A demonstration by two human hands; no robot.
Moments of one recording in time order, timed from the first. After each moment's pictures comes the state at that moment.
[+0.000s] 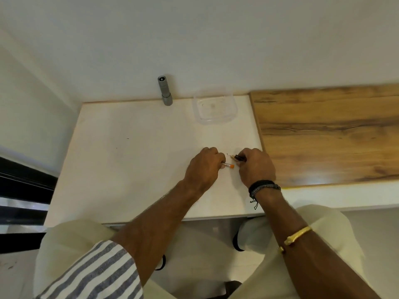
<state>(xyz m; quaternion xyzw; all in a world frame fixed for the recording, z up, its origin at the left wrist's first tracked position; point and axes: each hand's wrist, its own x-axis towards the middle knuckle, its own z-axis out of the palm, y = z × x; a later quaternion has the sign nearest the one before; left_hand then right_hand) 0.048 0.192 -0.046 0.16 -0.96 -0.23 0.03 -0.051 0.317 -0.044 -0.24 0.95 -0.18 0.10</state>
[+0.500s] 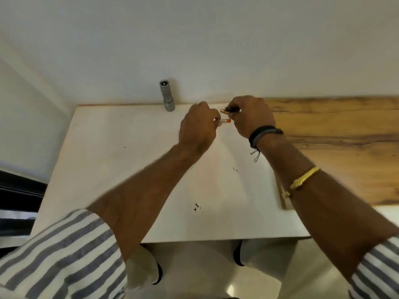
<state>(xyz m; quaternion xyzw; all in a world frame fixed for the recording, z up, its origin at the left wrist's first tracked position) -0.026 0.107 0.009 0.25 -0.93 -0.19 0.18 -0.142 0.204 0.029 -0.36 0.91 -0.20 0.04</state>
